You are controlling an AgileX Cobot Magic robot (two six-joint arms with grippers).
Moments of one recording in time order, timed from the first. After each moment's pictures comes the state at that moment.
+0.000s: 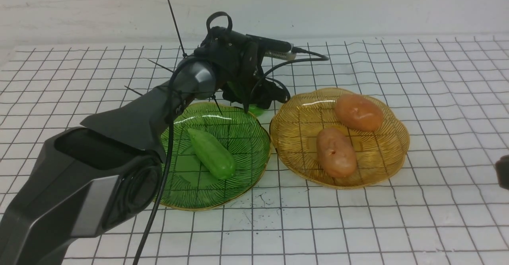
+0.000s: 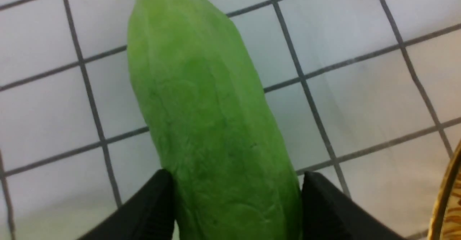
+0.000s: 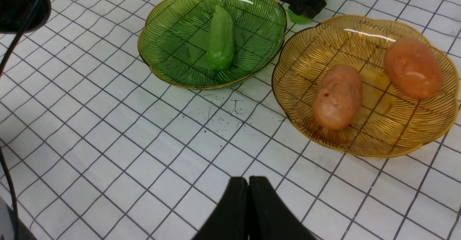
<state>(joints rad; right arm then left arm) 0.22 0.71 -0.97 0.48 1.12 -0.44 -0.44 2.54 -2.34 0.13 0.87 -0.19</state>
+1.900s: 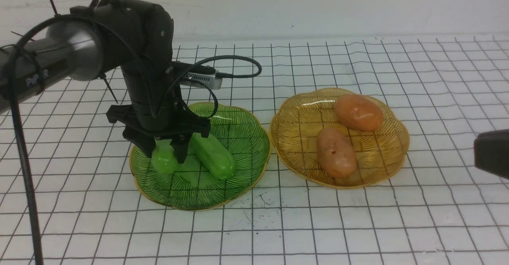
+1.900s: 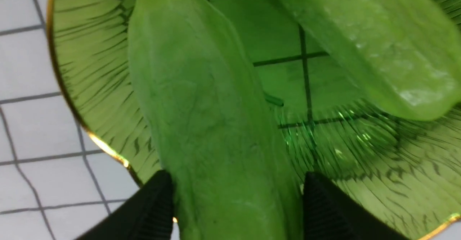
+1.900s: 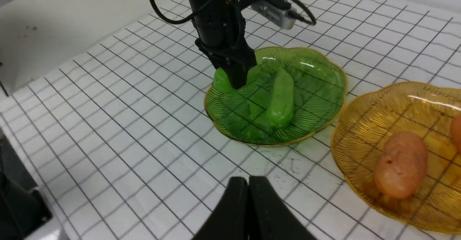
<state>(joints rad) 0.22 0.70 -0.97 0.69 1.06 -0.58 -0.32 1.97 -1.61 0.08 1.23 -0.20</state>
